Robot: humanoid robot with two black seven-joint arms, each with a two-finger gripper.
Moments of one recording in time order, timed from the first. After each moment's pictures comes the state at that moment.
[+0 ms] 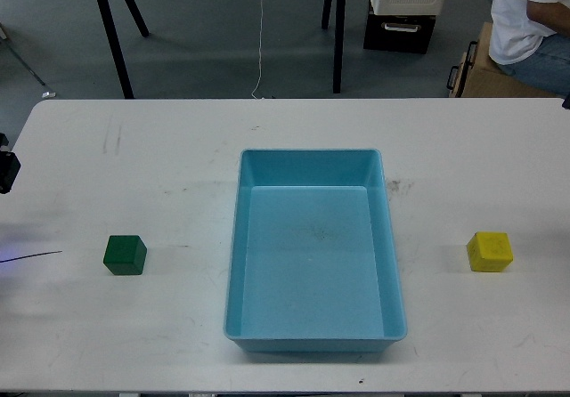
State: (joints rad) left arm -0.24 0.32 -1.64 -0.90 -0.46 -0.31 0.21; right arm 0.44 -1.27 0.85 1.68 -0.97 0.22 -0.20
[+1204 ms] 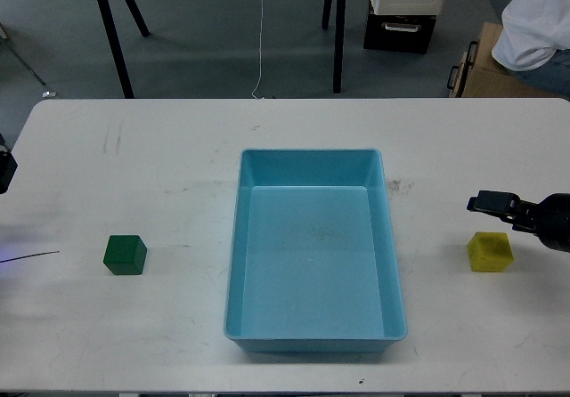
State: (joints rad) left arm -0.23 0.33 -1.64 -0.90 -0.46 -0.32 0.21; right arm 0.69 -1.01 0.31 1.56 -0.96 0.23 -0.26
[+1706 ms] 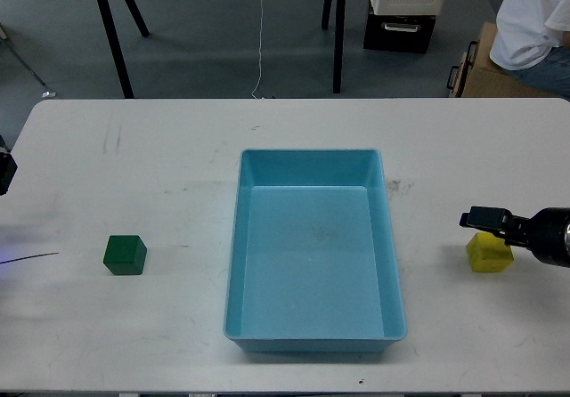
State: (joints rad) left arm -0.23 0.33 -1.64 -0.90 -0.46 -0.31 0.21; right arm 0.68 -1.03 0.30 1.59 -0.96 0.22 -0.26
